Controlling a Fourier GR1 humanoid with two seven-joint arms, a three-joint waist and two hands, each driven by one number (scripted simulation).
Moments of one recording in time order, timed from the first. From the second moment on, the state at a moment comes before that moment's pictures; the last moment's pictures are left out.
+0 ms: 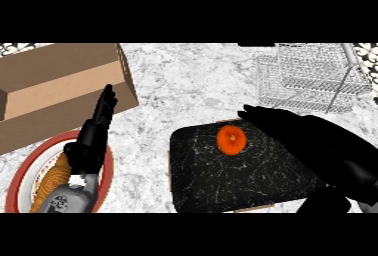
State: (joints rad) left arm -0.15 0.20 -0.23 -1.57 0.00 0.34 0.05; right arm -0.49 -0.59 0.38 -2.07 0.00 0.59 0.83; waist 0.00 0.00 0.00
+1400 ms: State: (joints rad) left arm -0.18 0.11 -0.16 -1.52 -0.08 0.27 0.05; right arm -0.41 -0.45 0.36 -1.87 0.59 0.69 0.48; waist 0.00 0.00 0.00
